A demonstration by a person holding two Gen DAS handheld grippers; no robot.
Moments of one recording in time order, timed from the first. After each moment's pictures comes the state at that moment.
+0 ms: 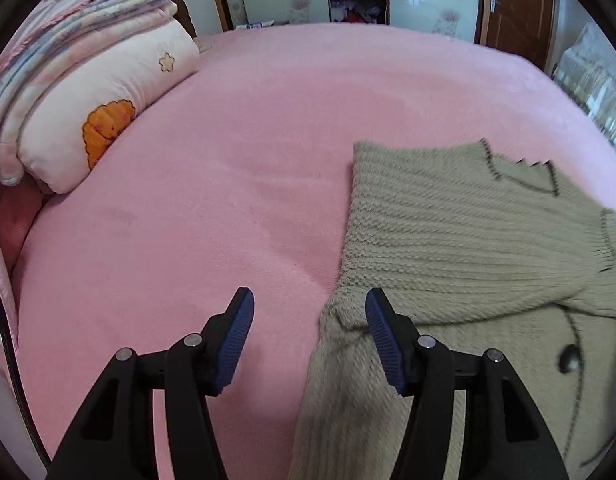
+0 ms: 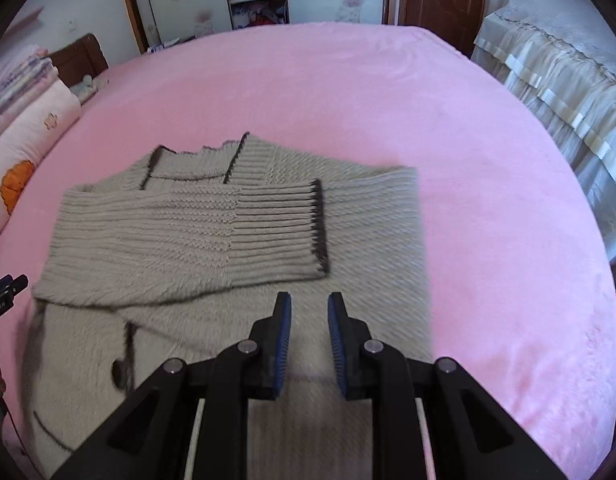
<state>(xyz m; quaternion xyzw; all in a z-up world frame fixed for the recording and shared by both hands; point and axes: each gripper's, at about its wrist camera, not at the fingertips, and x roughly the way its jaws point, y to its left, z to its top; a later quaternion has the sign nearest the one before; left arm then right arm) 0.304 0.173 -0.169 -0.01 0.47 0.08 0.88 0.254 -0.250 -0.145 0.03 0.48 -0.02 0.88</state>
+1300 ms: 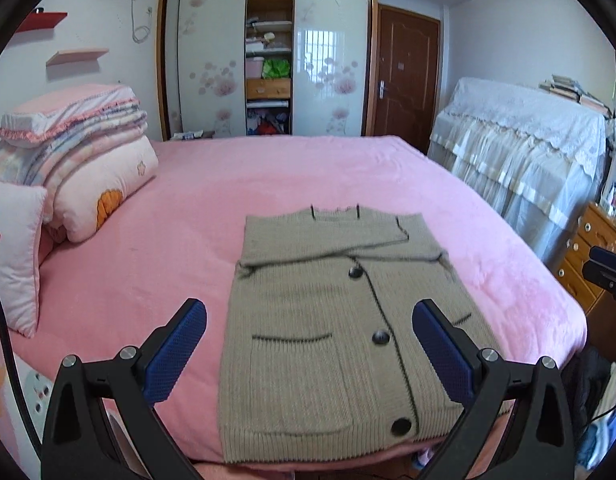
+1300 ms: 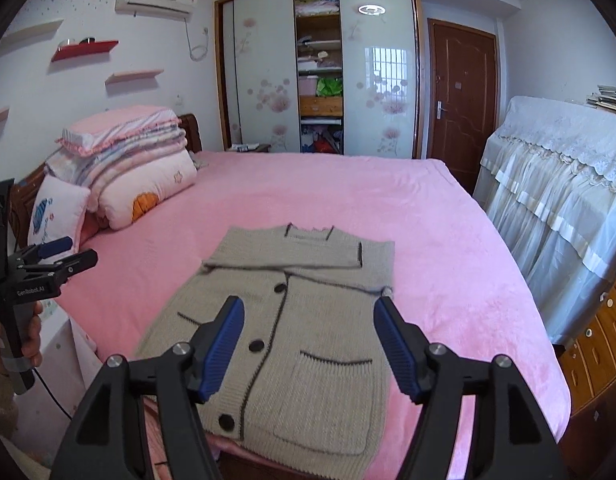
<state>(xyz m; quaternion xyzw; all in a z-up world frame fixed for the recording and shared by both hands) -0.072 0.081 -0.007 -0.01 0.30 -0.07 0.95 -0.134 -0.186 0.035 -0.01 0.28 0.07 0.96</state>
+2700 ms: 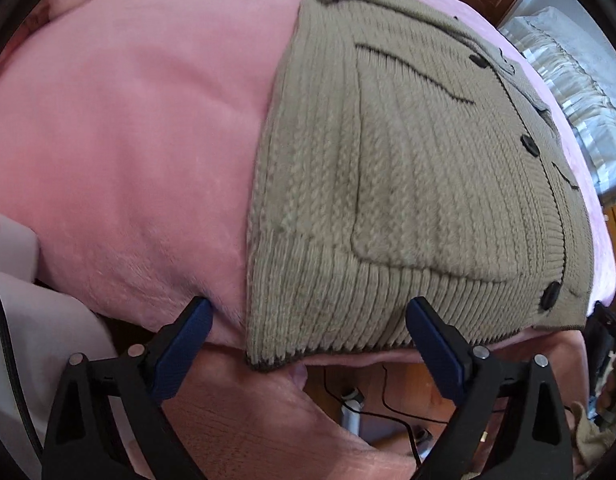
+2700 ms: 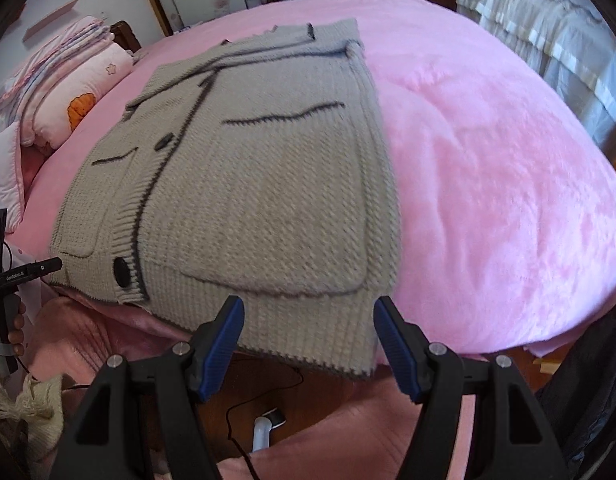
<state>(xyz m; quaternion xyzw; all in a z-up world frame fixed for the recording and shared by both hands) -0.030 0.181 -0.295 -0.12 0.58 -0.06 0.80 -0.121 -0.246 -0.213 0.08 0.52 0.02 0.85</state>
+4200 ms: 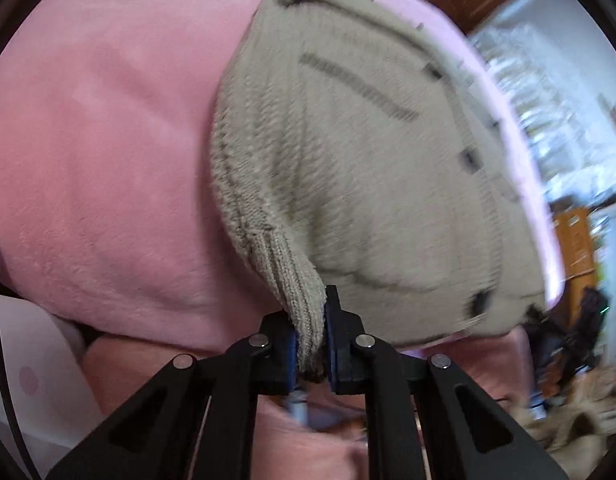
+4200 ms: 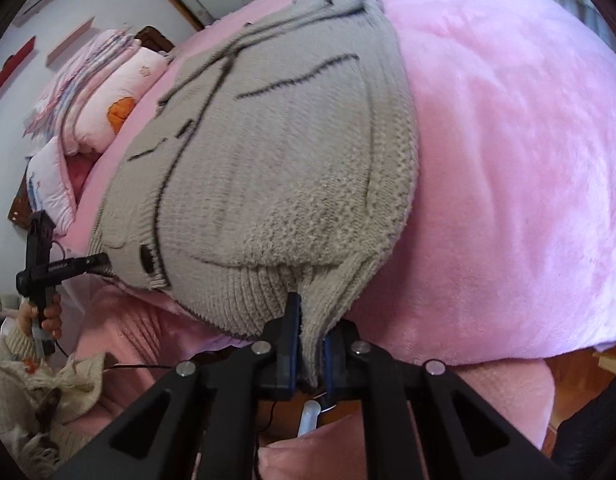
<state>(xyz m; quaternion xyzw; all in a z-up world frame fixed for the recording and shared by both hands) -0.019 0.176 -0.260 -0.22 0.57 -0.14 0.78 -0.109 -0.270 -0.224 0.16 0.53 0.15 0.82</state>
